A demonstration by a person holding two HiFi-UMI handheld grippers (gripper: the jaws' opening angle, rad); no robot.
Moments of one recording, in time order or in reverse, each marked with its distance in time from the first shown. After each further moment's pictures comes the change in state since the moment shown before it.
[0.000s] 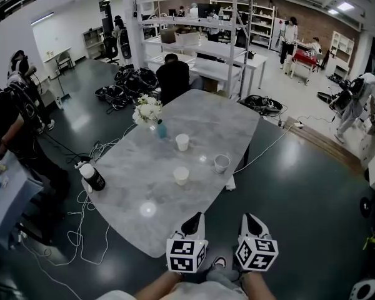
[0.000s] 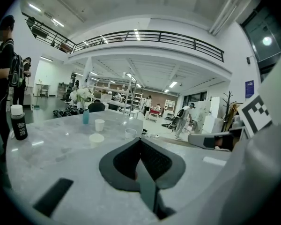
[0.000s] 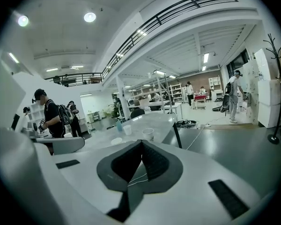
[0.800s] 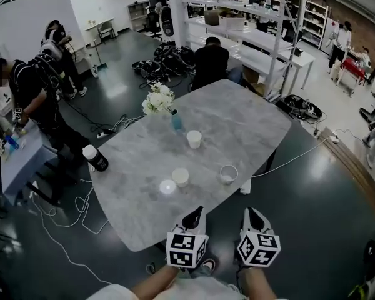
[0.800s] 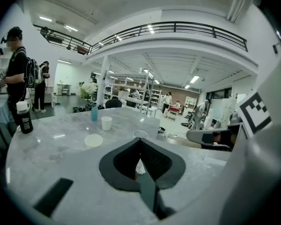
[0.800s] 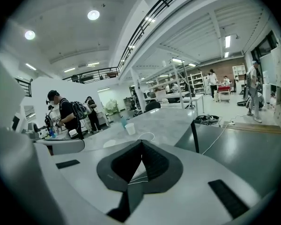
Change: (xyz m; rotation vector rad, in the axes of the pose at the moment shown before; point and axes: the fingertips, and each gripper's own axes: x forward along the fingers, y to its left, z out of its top) left arm 0.125 0.012 0.001 -0.067 0.035 0.252; right arm 0.150 -0.064 0.028 -0.054 0.105 0.262
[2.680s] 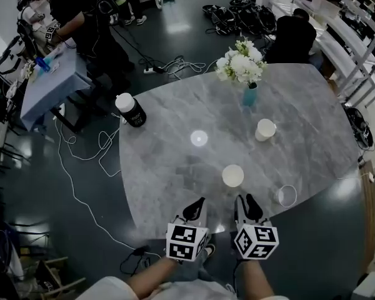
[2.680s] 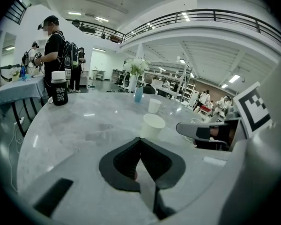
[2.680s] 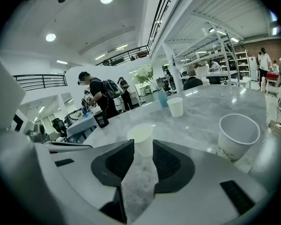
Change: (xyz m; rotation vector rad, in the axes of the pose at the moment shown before) left arm 0.035 0.195 -0.070 -0.245 0.135 0.341; right arm 0.206 0.156 -0.069 -0.144 0.250 0.441
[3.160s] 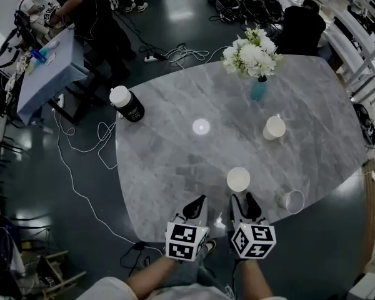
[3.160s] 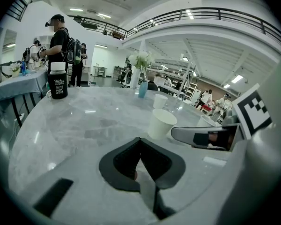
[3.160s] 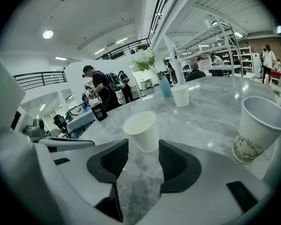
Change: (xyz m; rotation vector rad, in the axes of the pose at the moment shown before) left arm 0.032 0.023 -0.010 -0.024 0.034 0.011; right arm 0.045 0.000 -0.024 -0.001 0.079 0.018
